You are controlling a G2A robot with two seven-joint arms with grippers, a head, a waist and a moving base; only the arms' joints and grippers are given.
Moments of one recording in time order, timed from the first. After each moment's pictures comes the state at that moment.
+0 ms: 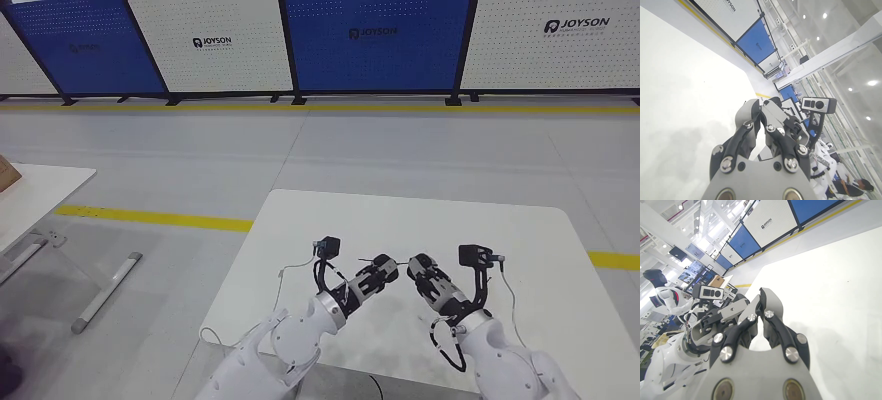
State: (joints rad) left arm 1.47 -1.22 -1.03 -1.84 0.15 0.03 -0.15; right arm -1.51 -1.22 1.16 -1.97 -0.57 0.14 0.40
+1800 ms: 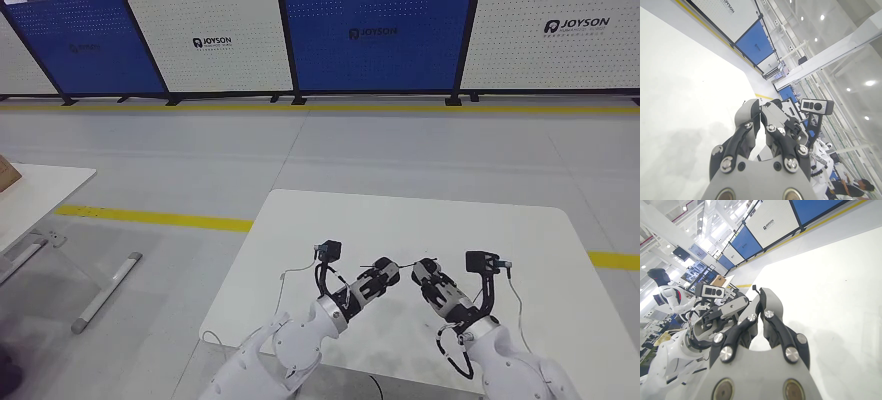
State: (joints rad) left arm 1.48 -1.22 -1.02 -1.83 0.17 -0.01 -0.14; right arm -1.55 -1.22 1.20 -1.98 -0.57 0.08 0.40
